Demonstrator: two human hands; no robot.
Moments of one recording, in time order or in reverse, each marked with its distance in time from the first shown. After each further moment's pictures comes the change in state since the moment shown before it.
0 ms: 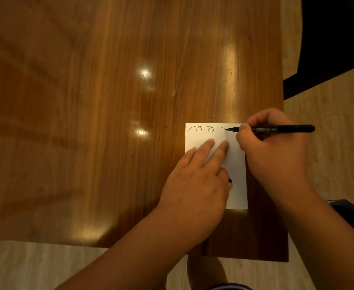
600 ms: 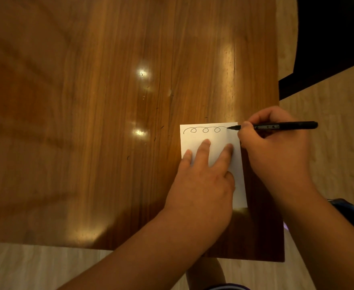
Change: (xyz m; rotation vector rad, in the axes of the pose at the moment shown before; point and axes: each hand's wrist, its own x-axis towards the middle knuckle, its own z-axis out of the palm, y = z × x) left_hand 0.010 0.015 0.004 0.053 -0.125 -0.029; right_hand 0.004 0.003 -0.007 -0.027 0.032 0.008
